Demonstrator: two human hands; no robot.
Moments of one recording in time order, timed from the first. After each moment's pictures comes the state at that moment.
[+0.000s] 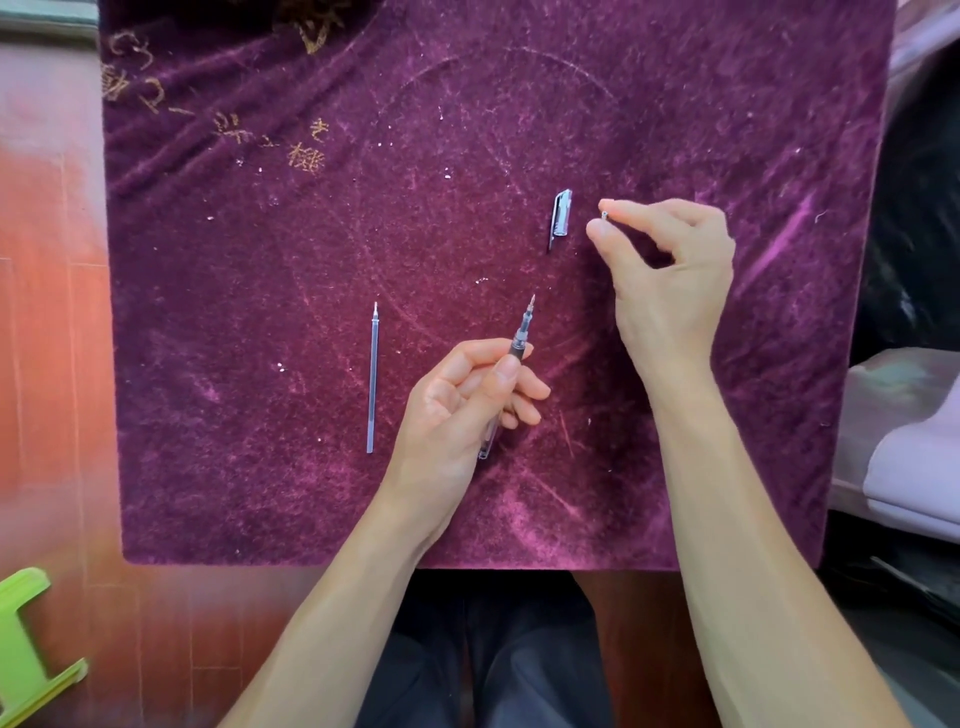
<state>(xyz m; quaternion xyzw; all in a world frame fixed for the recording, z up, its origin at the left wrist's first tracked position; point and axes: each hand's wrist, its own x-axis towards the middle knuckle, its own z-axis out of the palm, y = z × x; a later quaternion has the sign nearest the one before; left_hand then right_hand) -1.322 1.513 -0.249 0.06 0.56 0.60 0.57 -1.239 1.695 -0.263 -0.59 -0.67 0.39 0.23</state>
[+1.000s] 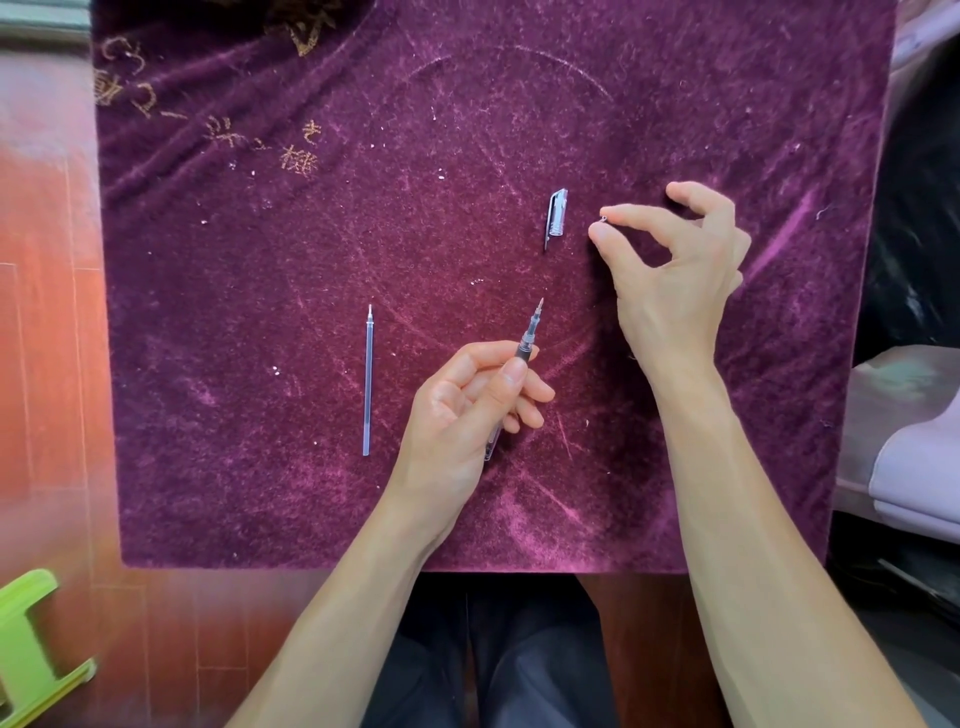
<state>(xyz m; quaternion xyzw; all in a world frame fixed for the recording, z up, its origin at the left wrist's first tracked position) -1.316 1.519 -0.249 0.06 0.58 0.59 0.56 -1.232 1.704 -0.270 -0.61 -0.71 0.33 0.14</state>
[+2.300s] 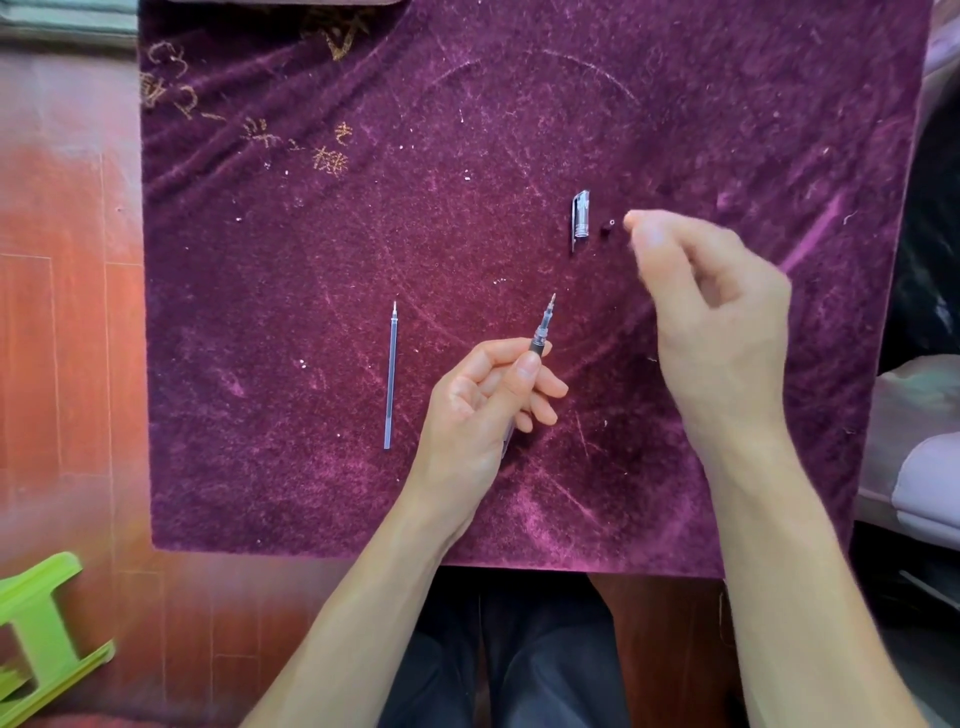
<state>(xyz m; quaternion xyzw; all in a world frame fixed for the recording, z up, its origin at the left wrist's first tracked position) -1.317 1.518 -0.246 0.04 0.59 0.59 0.55 -1.224 1.673 -0.214 -0.52 -0.66 0.48 0.25</state>
